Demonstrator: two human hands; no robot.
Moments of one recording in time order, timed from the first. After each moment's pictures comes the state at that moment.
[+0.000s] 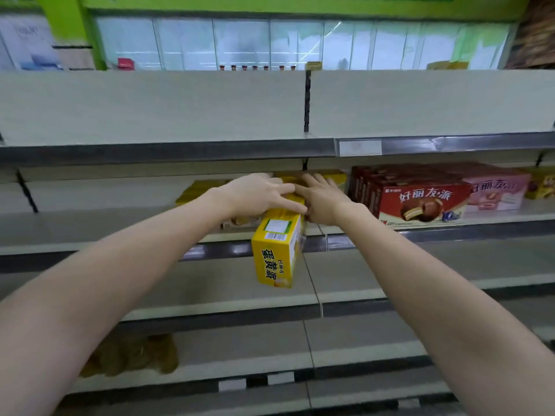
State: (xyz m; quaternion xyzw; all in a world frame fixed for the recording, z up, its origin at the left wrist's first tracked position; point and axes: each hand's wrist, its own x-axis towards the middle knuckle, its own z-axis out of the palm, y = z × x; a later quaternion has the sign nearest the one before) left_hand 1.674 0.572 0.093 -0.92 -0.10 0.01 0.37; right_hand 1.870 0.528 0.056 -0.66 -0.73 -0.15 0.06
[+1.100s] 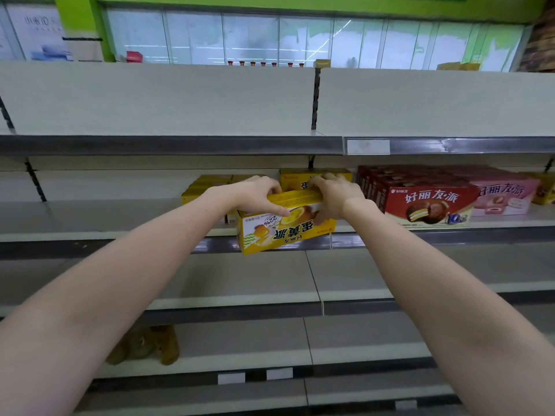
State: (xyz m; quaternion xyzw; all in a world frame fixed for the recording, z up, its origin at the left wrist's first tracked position) left_hand 1.669 0.592 0.080 -0.92 -0.38 -0.07 -0.09; right_hand 1.876 0.522 0.064 -0.73 -0.66 -0.12 0.08
